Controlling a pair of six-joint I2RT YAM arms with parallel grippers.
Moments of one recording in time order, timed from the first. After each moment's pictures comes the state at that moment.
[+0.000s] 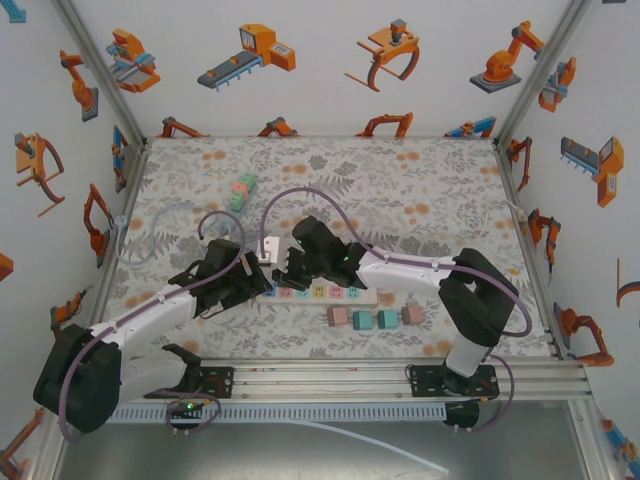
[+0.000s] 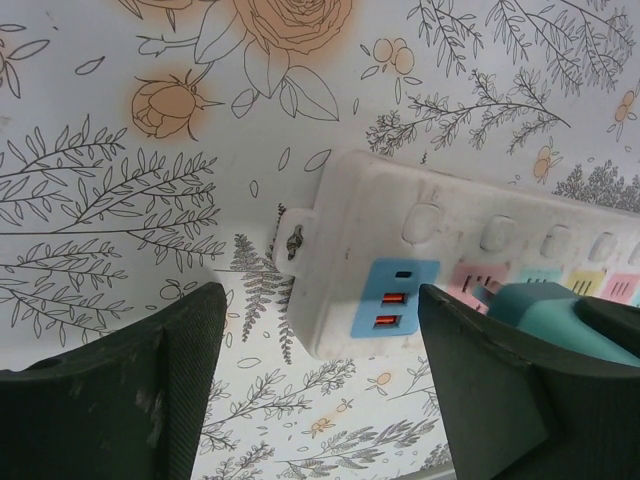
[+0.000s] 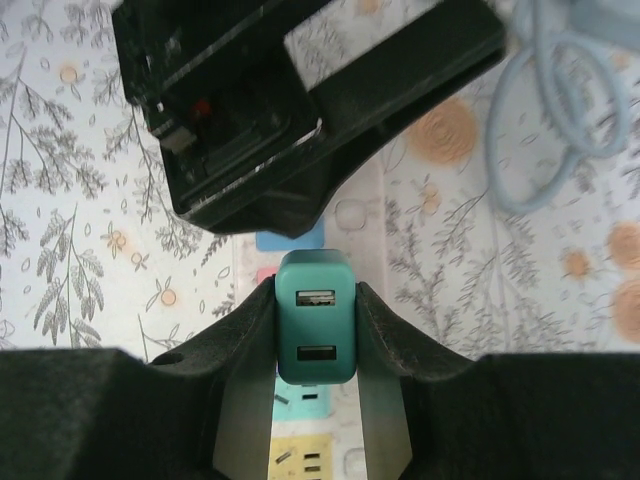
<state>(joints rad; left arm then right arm) -0.53 1.13 0.47 -0.28 -0.02 -0.81 0.99 1.71 1.09 -0.01 -0.38 -0.44</state>
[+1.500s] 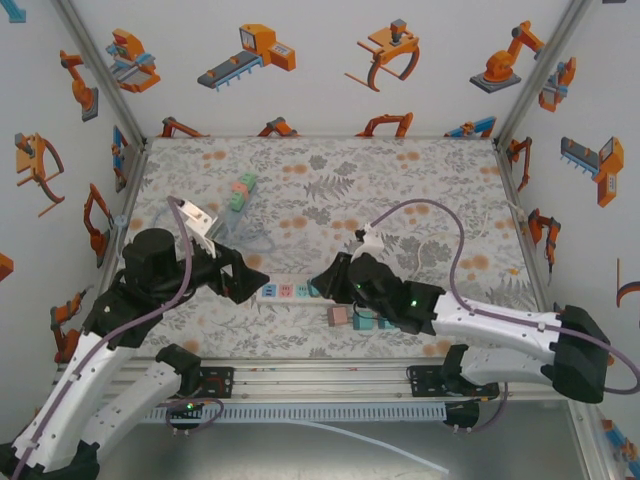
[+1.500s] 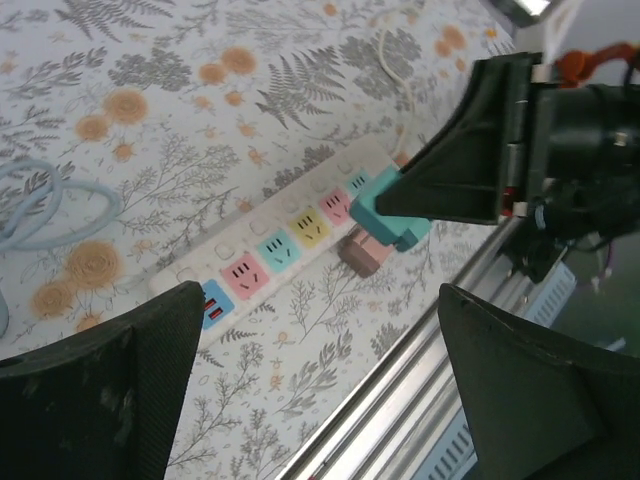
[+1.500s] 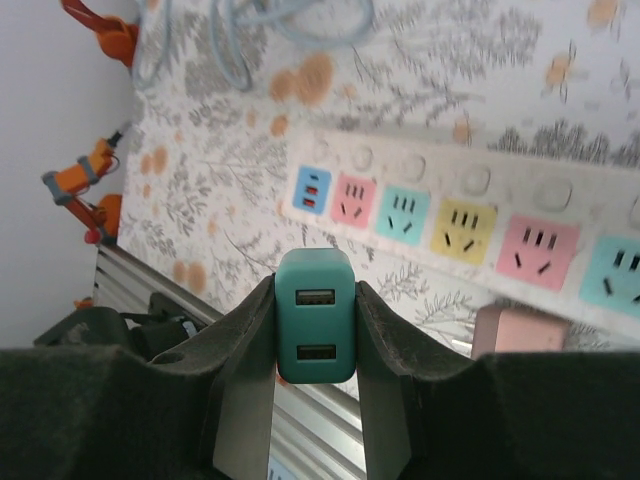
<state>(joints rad) -0.53 0.63 0.88 -0.62 0.40 -0.15 1.13 1.14 0.68 -0.07 0.29 1.02</state>
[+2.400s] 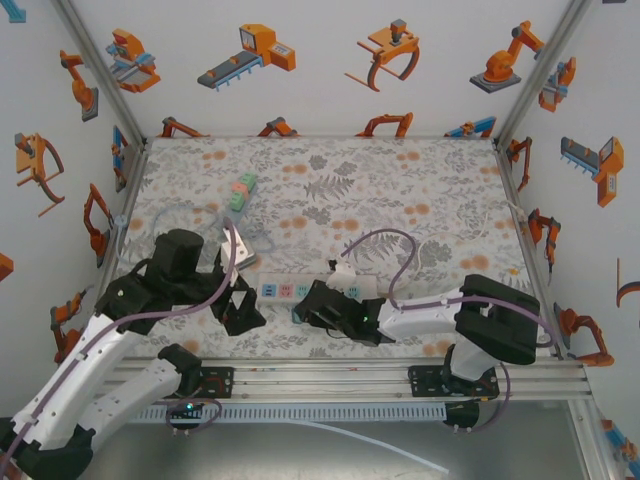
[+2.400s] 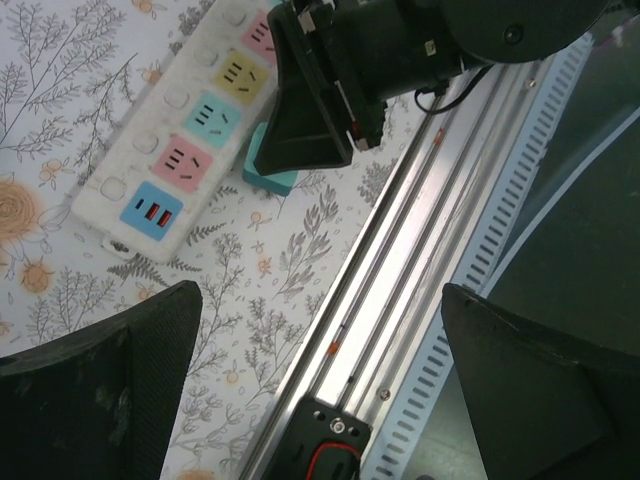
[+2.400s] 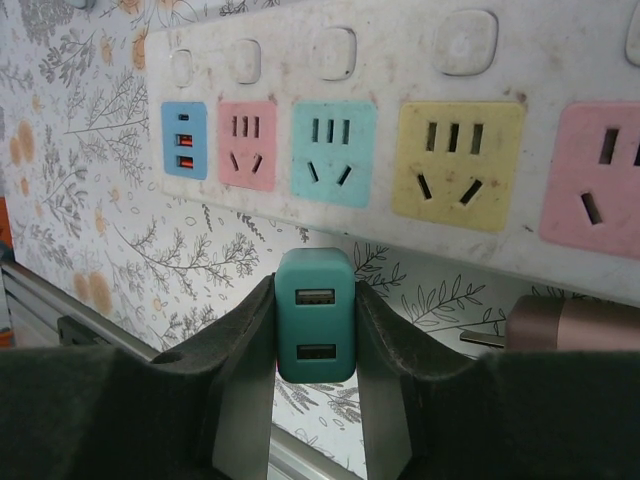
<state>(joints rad) -0.63 0.73 0.90 -0.92 0.50 0.17 1.24 1.56 0.64 0.20 0.38 1.24</state>
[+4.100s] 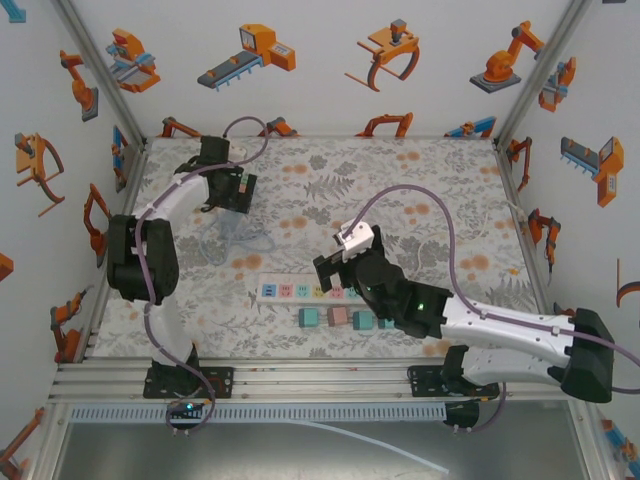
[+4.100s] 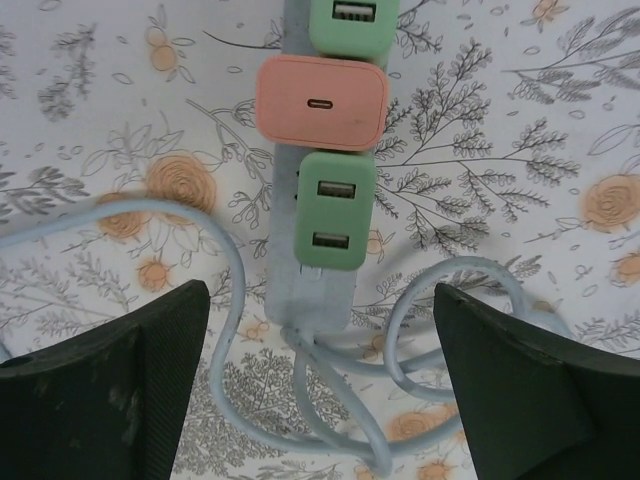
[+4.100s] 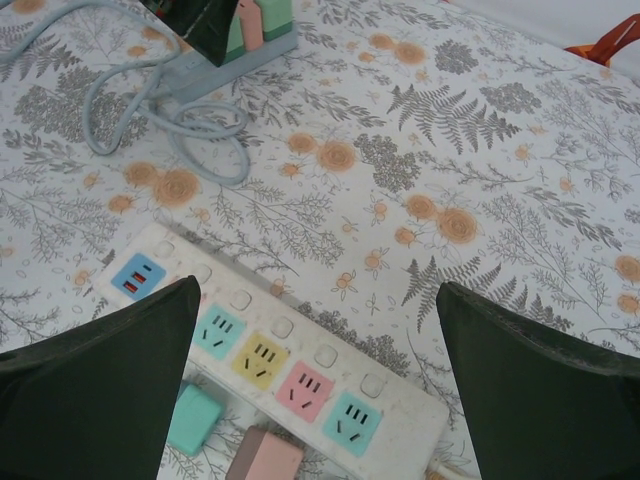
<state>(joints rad) -0.23 1.91 1.46 -0.54 -0.05 0.13 1.18 1.06 0.74 0.05 0.59 0.12</state>
